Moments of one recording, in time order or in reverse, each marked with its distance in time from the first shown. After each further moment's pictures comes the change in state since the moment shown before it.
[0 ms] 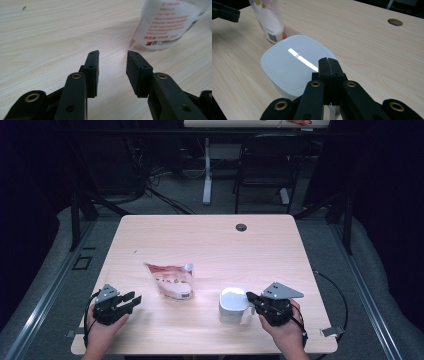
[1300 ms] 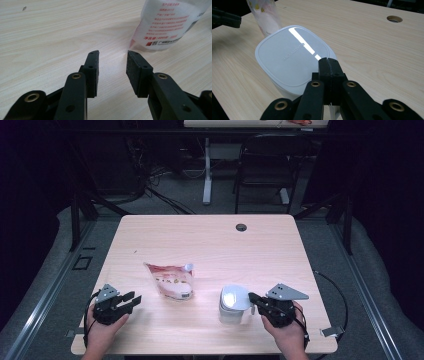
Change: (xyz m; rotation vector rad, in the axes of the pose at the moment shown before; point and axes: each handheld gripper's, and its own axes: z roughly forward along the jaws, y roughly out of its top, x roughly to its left) left arm 0.000 0.000 0.000 -0.004 -0.002 -0.002; right arm -0.006 -0.008 -0.003 -0.027 0.011 0.055
